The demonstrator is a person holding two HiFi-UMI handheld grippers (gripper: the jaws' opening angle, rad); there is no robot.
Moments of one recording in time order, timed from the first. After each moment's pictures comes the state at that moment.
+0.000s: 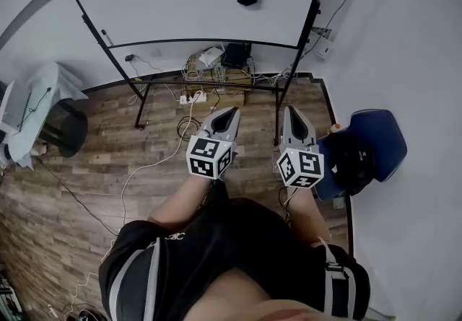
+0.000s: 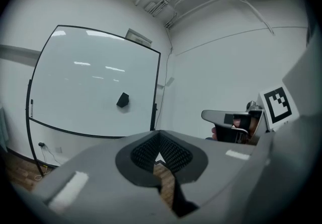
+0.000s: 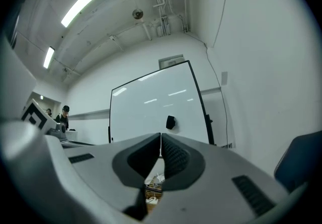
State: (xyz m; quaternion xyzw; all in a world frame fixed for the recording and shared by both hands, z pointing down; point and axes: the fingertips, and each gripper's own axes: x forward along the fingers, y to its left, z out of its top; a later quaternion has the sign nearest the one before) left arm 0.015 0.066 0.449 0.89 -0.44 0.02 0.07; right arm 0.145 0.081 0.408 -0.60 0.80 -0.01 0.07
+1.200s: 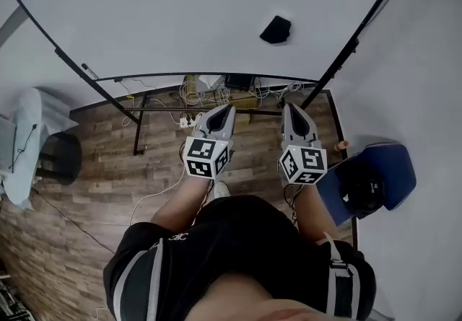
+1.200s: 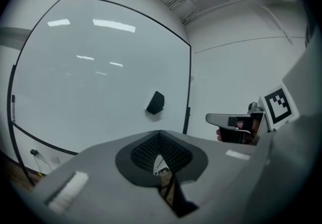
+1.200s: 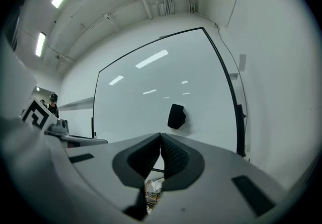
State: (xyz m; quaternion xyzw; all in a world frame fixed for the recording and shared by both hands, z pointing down) left arm -0.083 -0.224 0.452 0.89 -0.44 0.01 0.10; right arm 0.061 -0.205 0.414 -0.61 0.79 -0.03 0.02
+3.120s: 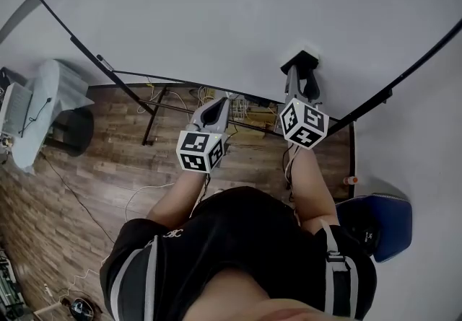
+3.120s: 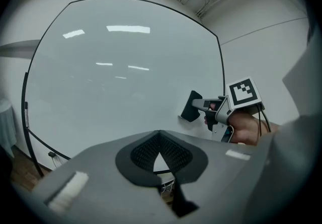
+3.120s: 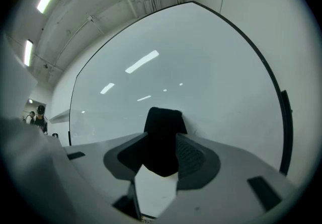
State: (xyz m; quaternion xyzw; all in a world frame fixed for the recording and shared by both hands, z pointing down) left arm -0.111 -0.345 0.454 0.83 -0.55 0.02 0.10; right arm 0.072 -0.437 0.384 -0.62 0.78 -0.04 0.07
